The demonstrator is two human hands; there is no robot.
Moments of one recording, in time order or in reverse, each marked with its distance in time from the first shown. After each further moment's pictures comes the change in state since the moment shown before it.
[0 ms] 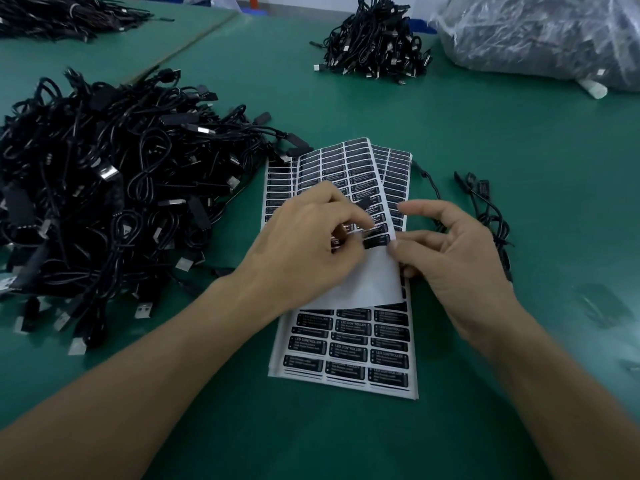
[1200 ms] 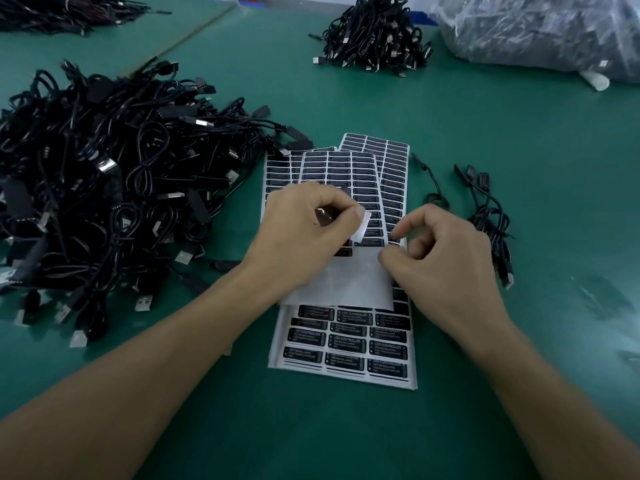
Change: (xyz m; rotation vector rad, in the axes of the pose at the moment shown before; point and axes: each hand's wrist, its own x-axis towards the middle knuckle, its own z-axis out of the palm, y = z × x) left_hand 0.002 0.000 0.005 -0.309 0.115 -0.216; right_hand -0.008 0.007 0.009 -0.576 0.142 -0.263
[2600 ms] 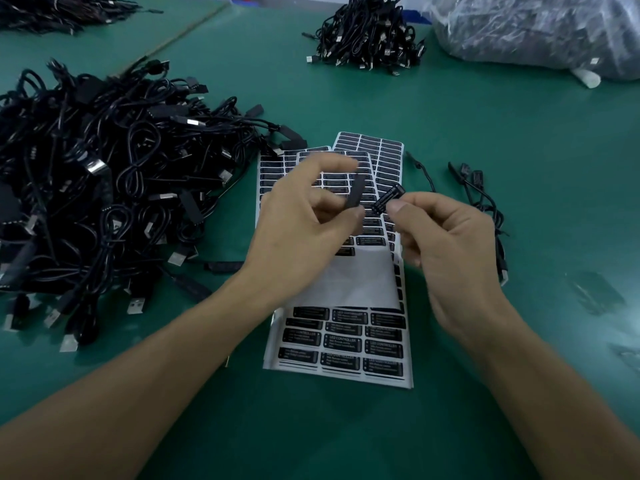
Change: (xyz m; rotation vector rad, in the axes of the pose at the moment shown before) left_hand -0.004 0.012 0.001 -0.236 -0.018 -0.086; right_hand 0.009 -0.008 0.002 0.606 0.056 0.165
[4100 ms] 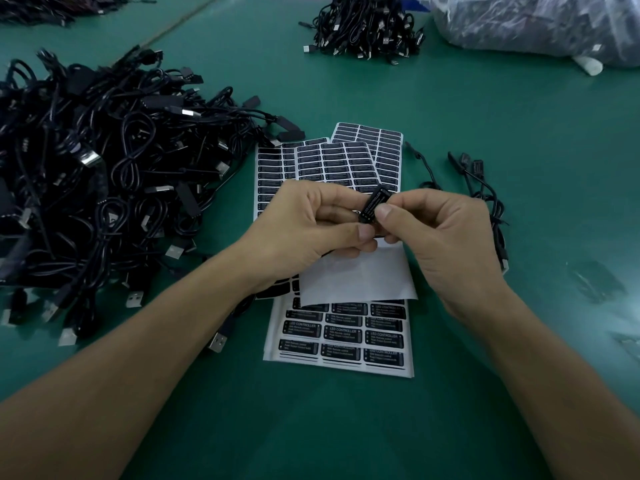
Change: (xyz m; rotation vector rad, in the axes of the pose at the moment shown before) left_hand 0.005 -0.006 -0.010 -0.305 -0.396 -0.182; right_hand 0.001 0.000 -0.006 -0.125 -0.156 -0.137
